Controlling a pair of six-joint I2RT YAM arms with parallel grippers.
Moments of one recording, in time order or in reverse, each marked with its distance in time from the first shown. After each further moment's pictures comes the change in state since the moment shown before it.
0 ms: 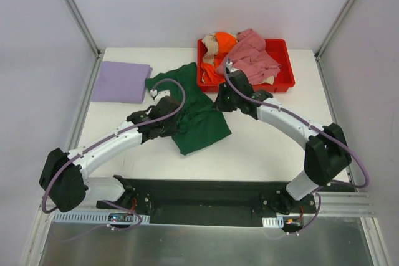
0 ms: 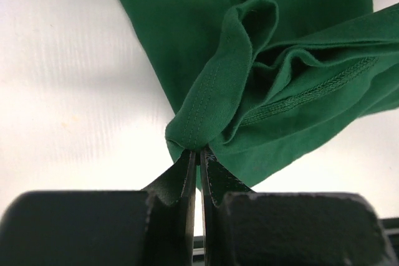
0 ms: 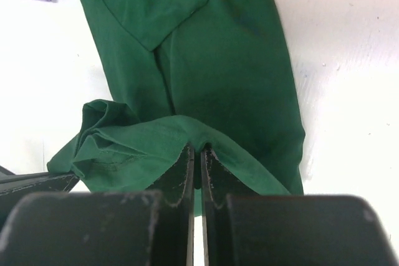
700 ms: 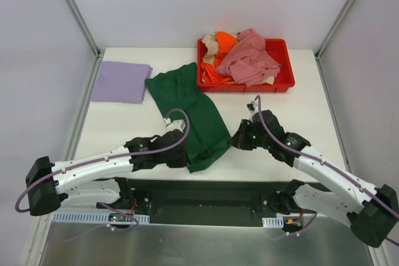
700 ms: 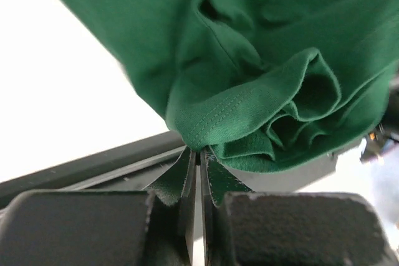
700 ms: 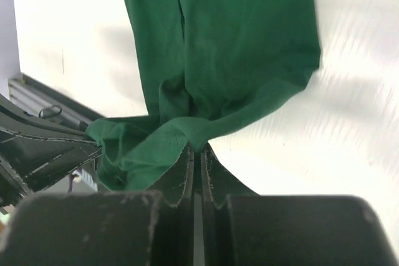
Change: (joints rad) left arm -0.399 -0.190 -0.183 0.032 0.141 -0.251; right arm 0.086 -0.669 -0.565 -0.067 -0.097 0.169
